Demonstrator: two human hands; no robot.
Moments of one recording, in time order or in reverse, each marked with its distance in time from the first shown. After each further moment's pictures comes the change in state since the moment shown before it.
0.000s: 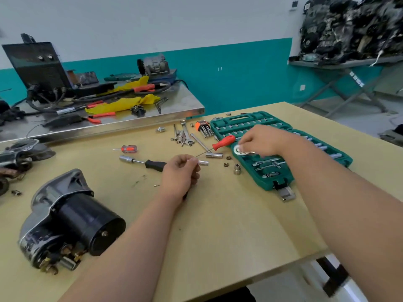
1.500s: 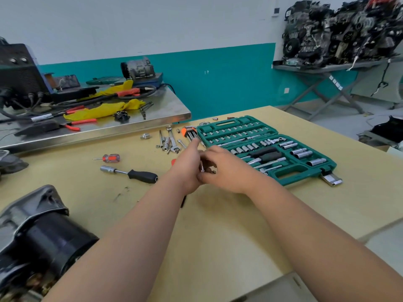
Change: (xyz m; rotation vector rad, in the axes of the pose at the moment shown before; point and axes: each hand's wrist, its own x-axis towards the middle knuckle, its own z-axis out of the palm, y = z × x) left_hand 0.017 0.050 0.062 -0.293 -0.294 -0.483; right_hand -0.010 -0.037 0.060 0.206 0.169 -0.265
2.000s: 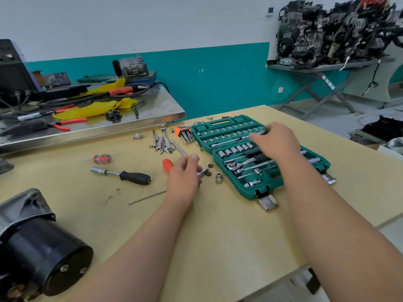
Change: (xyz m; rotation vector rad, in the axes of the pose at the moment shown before) left_hand 0.004 -0.041 -0.014 0.507 0.301 0.501; right_hand 0.003 0.096 -0.073 -0.224 0.528 0.624
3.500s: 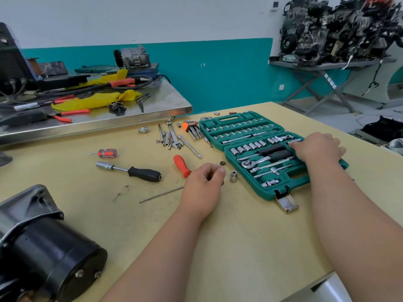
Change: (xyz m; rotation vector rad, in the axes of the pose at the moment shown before) left_hand -0.003 -0.026 -0.005 0.078 -0.167 0.132; right_hand 0.031 0.063 0.015 -0.456 0.030 0.387
